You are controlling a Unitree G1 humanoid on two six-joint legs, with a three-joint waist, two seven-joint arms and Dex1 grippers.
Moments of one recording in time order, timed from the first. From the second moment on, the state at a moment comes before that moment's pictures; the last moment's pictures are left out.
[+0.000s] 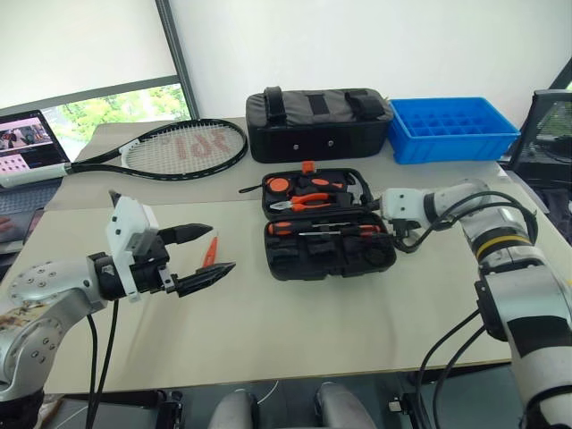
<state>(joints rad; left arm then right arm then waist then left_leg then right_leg) -0.07 0.84 0.37 -0.60 -0.83 0.77 -0.83 -1.13 -0.63 0.26 1.29 -0.30 -0.71 1.15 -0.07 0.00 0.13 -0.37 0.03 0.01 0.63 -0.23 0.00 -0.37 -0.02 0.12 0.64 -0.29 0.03</state>
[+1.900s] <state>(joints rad) -0.08 0.88 0.31 -0.53 -0.81 0.77 -0.87 -0.68 -0.48 0.03 0.64 0.11 0.05 1.04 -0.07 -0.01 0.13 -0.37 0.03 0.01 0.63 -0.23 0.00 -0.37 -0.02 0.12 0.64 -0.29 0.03</state>
